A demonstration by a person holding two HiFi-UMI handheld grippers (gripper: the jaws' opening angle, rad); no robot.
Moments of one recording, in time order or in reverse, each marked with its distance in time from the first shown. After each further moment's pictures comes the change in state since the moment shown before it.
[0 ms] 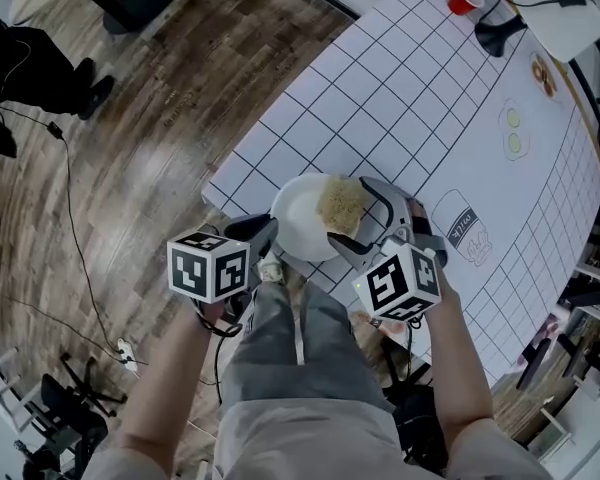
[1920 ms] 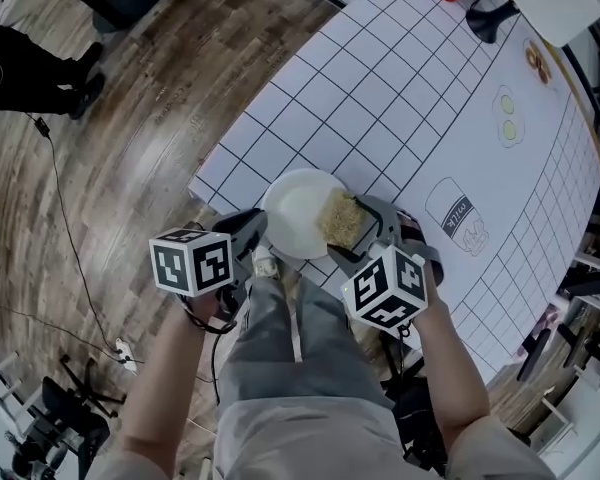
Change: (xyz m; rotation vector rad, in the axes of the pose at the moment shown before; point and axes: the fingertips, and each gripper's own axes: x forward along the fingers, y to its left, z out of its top) left arm 0.002 0.002 -0.002 -0.124 -0.042 -0.024; right arm -0.005 0.034 -0.040 0.108 0.201 0.075
